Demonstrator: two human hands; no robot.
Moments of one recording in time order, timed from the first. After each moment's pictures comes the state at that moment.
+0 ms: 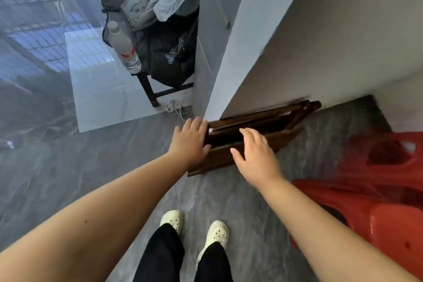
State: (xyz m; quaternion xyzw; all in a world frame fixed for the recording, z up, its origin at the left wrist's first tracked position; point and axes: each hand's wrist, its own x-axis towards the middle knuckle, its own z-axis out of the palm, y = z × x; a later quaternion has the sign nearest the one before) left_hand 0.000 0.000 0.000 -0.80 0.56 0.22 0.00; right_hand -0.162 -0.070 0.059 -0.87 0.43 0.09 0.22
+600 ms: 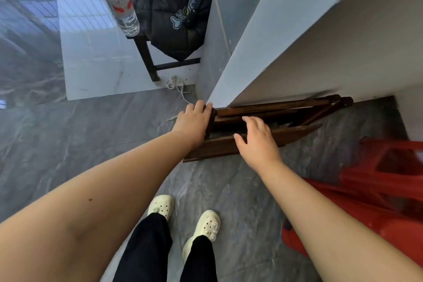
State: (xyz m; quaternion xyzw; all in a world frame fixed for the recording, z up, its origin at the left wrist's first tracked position) left_hand 0.014 -0.028 -0.090 -0.80 0.53 0.26 0.03; right_hand -0.141 -0.106 -0.045 -0.85 0.45 0.12 0.24
